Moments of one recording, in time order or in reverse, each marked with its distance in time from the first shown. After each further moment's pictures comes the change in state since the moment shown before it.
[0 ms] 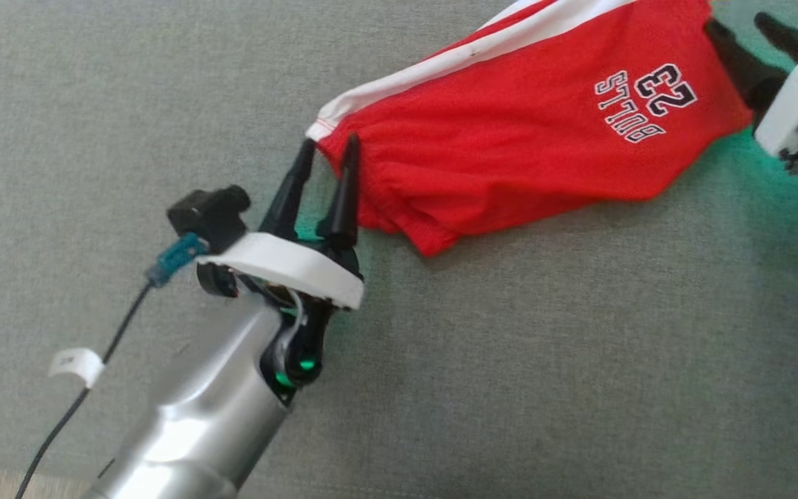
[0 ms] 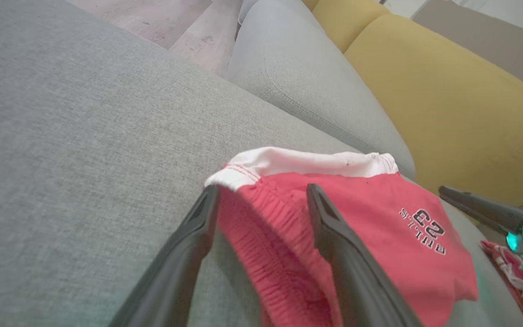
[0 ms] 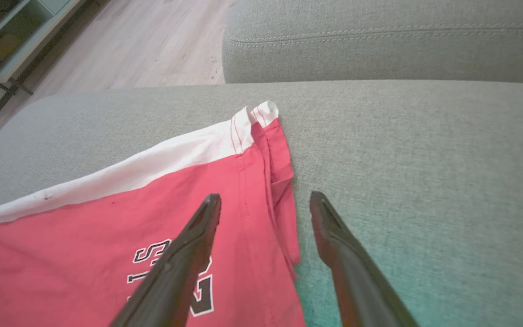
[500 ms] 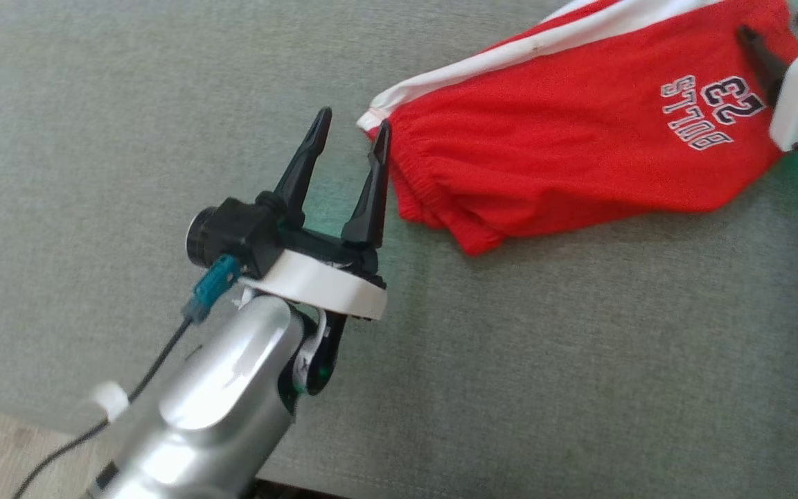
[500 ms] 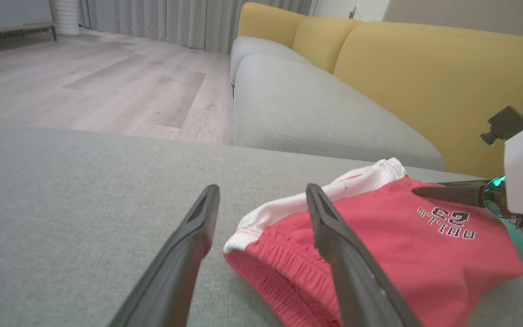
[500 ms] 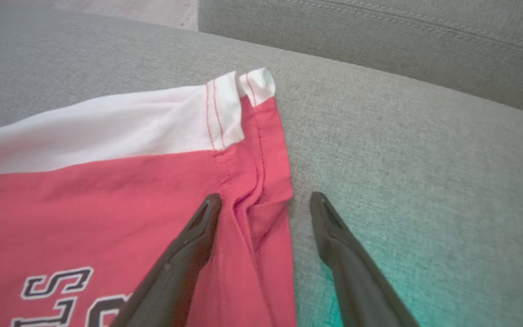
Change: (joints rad) left arm 0.003 0.030 -0.045 -0.135 0.334 0.123 -0.046; right arm -0.059 0.017 -0.026 0.130 -0.309 0.000 0.021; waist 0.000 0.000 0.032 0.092
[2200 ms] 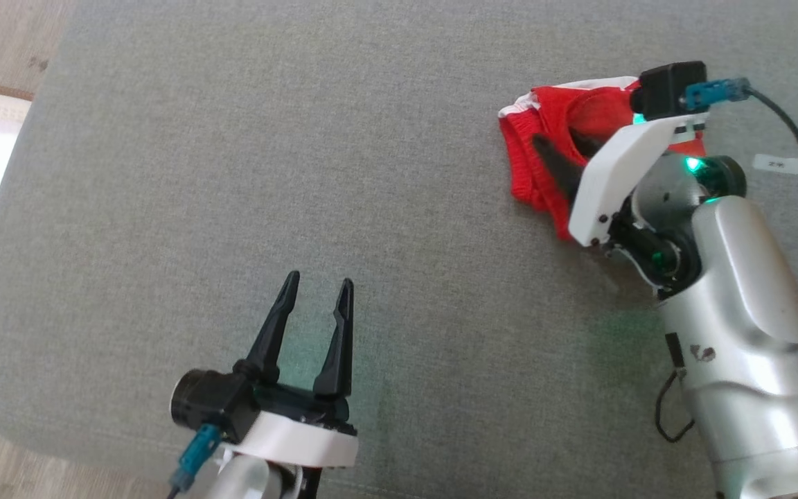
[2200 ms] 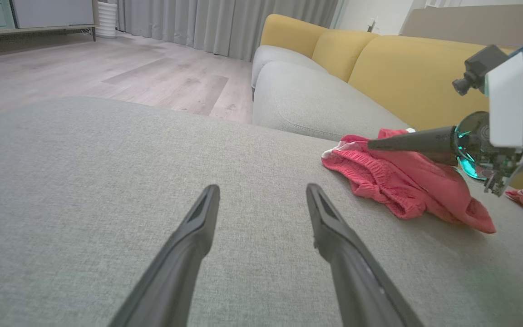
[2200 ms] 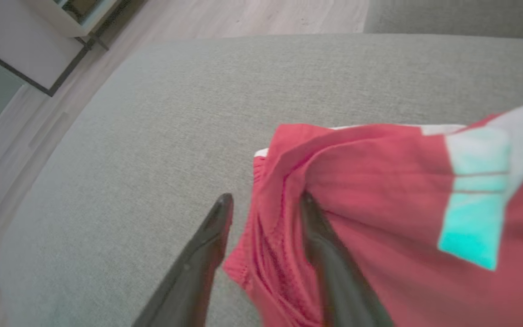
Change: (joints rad) left arm 0.504 -0.141 0.349 -0.097 0.369 -0.200 -0.007; right arm 0.230 0.409 -0.116 -0.191 -0.037 0.000 0.143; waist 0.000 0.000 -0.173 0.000
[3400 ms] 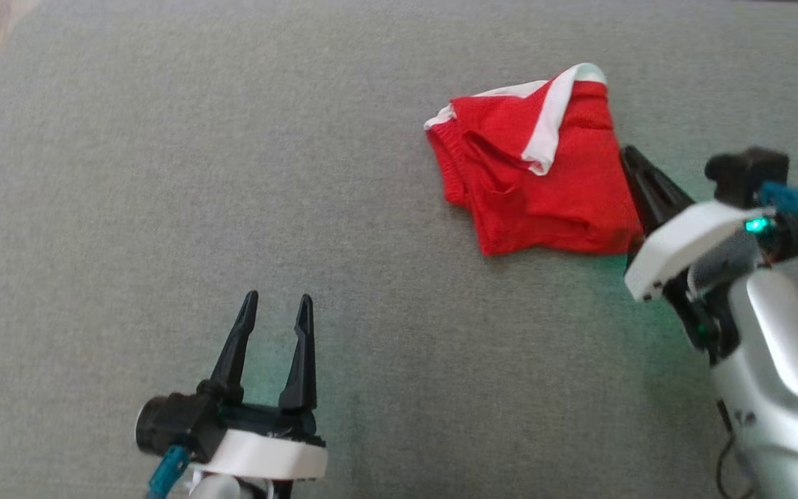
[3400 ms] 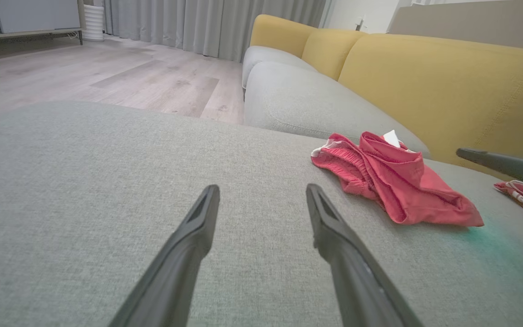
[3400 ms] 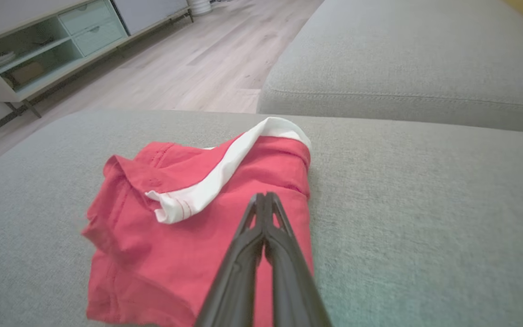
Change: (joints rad) left arm 0.085 0.000 0.105 -0.022 0.039 0.000 0.000; right arm 0.200 -0.147 0.036 -0.054 -0.061 0.000 -0.485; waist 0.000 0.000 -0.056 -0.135
